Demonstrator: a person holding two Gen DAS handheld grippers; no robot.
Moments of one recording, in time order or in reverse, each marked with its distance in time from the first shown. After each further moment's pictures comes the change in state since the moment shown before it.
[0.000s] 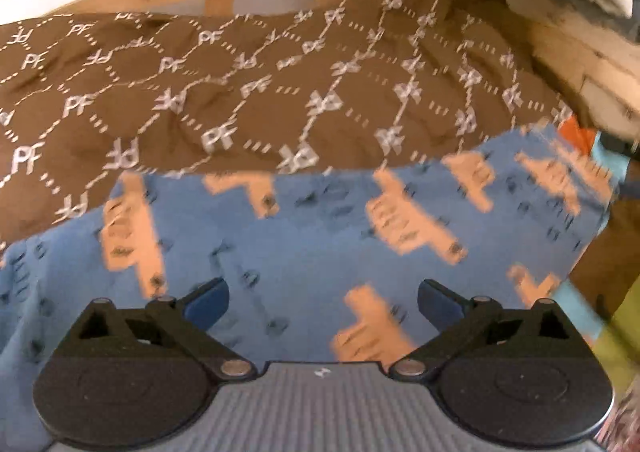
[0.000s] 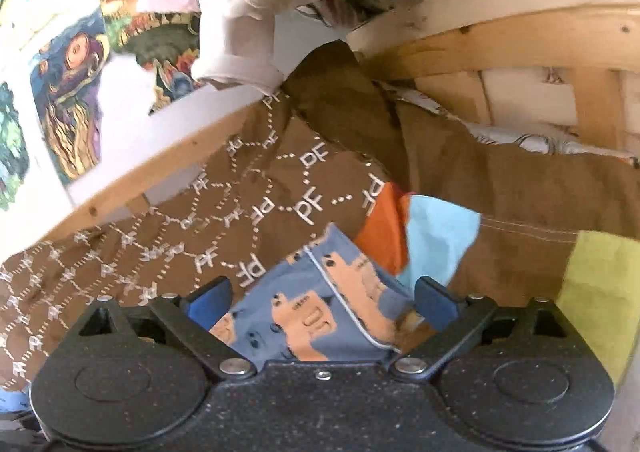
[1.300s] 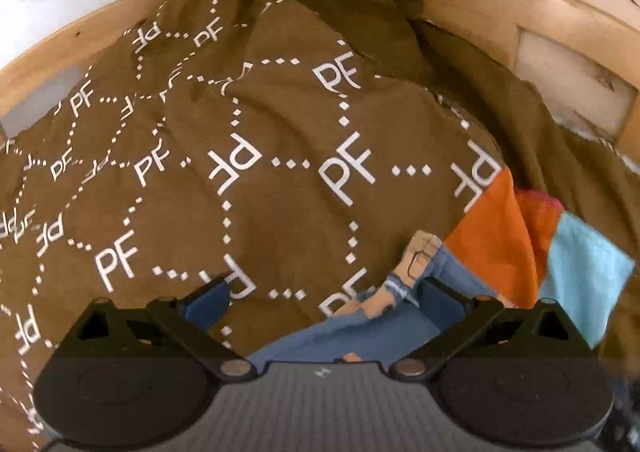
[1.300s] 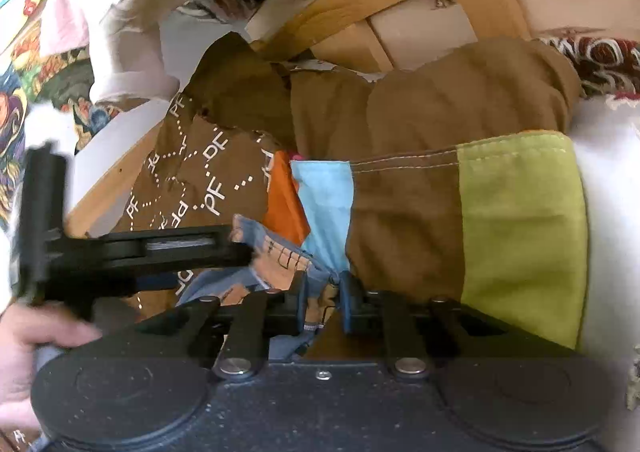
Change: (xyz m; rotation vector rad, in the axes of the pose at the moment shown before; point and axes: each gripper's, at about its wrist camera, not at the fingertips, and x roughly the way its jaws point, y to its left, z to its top) left arm 0.138 -0.214 0.126 0.278 0.067 -0.073; right arm 0.007 -0.041 -0.023 0.189 -0.008 -0.146
